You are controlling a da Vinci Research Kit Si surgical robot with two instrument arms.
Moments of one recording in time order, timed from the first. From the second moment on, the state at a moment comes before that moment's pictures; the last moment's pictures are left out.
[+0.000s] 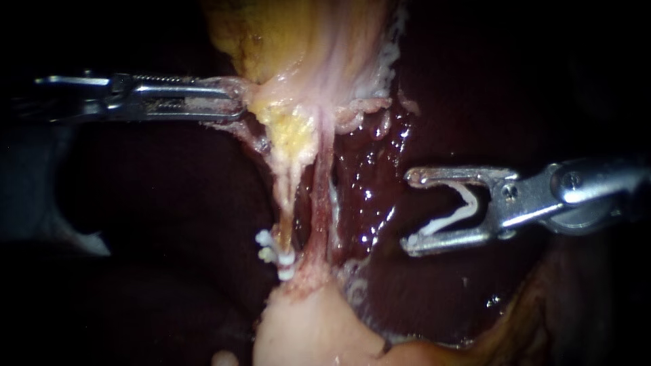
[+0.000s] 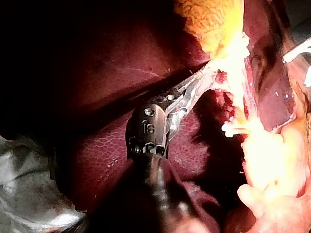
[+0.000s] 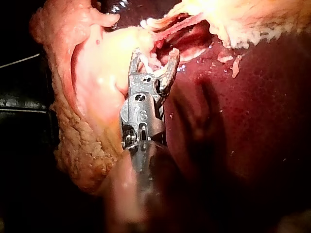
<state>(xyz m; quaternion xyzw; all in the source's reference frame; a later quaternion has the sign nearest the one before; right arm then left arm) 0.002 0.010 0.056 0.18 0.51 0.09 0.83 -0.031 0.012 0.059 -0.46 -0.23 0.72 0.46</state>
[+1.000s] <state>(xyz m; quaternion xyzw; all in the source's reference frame) 0.010 0.009 0.056 0.25 0.53 0.12 0.80 -0.024 0.016 0.052 -0.48 -0.21 0.70 0.49</state>
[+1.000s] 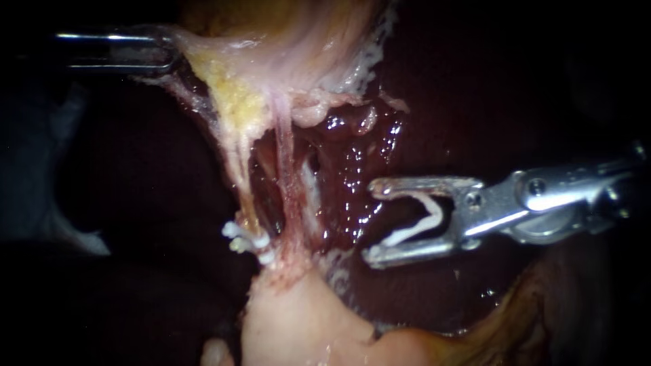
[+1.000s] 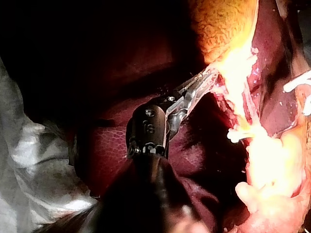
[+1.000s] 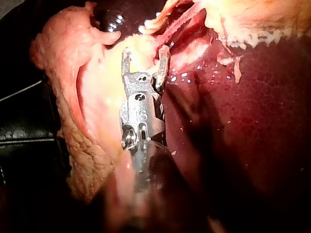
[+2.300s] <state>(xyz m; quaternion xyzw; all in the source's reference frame) 0.020 0.012 0.064 0.31 0.59 0.13 0.73 -0.025 0.015 0.052 -0.48 -0.21 0.70 0.48</state>
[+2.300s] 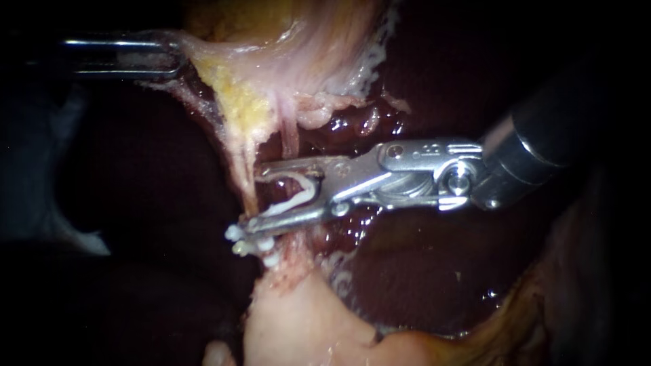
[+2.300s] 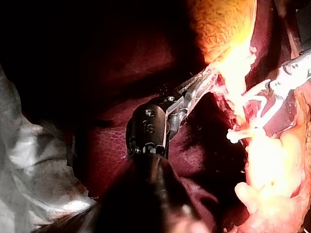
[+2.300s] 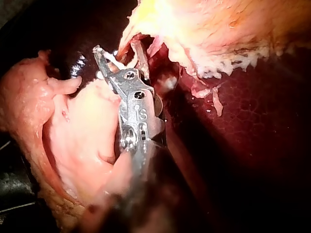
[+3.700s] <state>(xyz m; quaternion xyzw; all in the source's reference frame) 0.027 0.012 0.057 0.36 0.63 0.17 0.66 -0.025 0.016 0.053 -0.48 -0.21 0.70 0.48</state>
